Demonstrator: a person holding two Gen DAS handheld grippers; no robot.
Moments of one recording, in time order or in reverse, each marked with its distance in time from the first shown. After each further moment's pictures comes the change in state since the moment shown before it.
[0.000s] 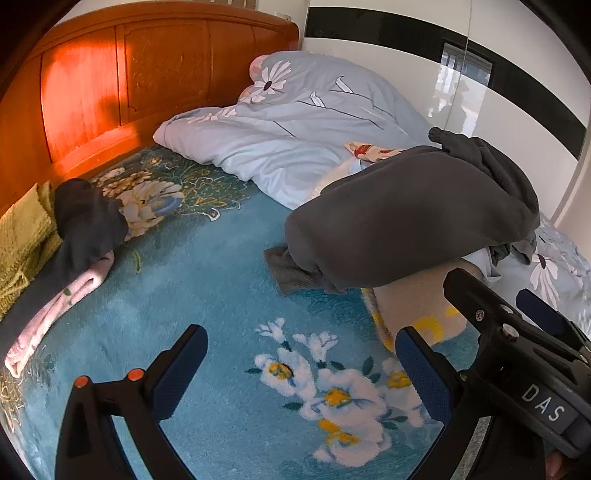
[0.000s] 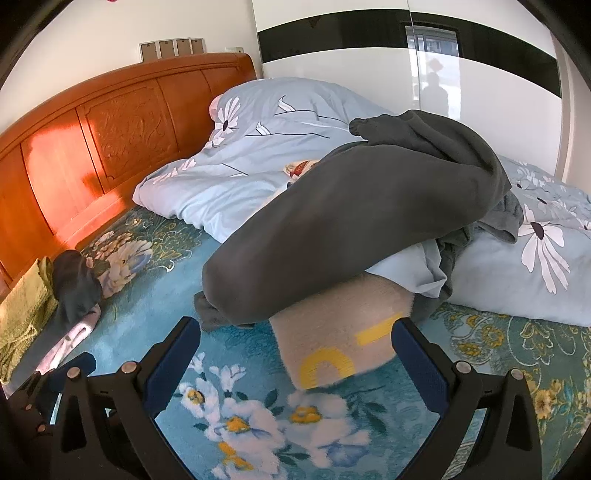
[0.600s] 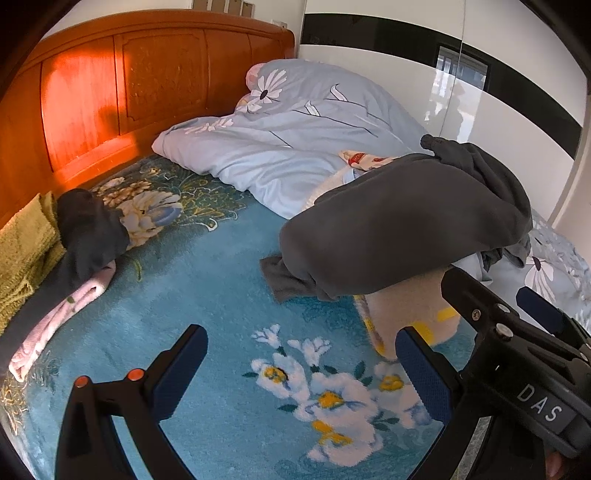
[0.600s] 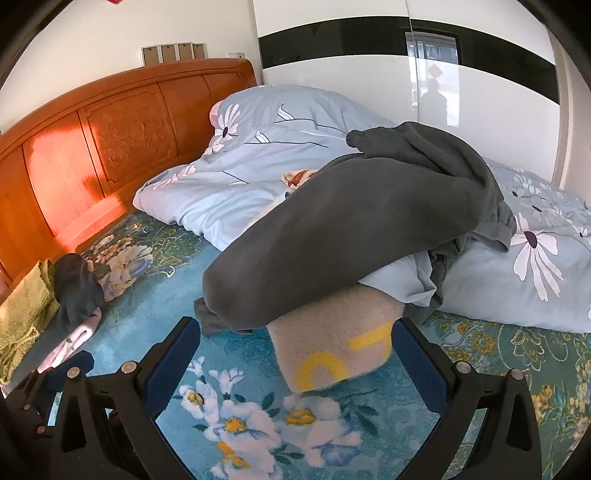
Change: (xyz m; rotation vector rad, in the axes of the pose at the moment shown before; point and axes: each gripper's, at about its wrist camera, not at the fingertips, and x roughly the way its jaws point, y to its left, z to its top) left arm -0.010 -0.008 0.005 0.011 -0.020 -0.003; right arm -0.015 -0.001 0.008 -0.006 -0.017 -0.010
